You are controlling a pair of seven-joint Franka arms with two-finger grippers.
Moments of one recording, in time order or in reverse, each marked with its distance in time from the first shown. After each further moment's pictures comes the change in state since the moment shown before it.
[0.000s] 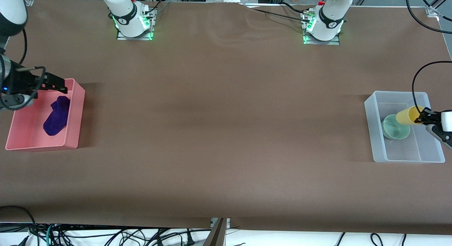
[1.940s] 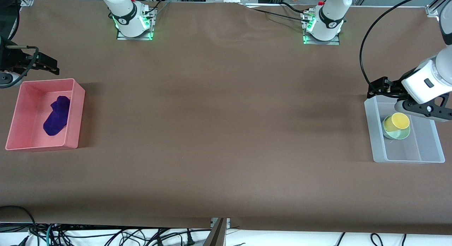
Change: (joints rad) left arm -0.536 -0.489 0.129 -0.047 -0.263 -0.195 -0.841; right arm 0.021 -0.090 -0.003 -0.031 -0.057 -0.126 0.114
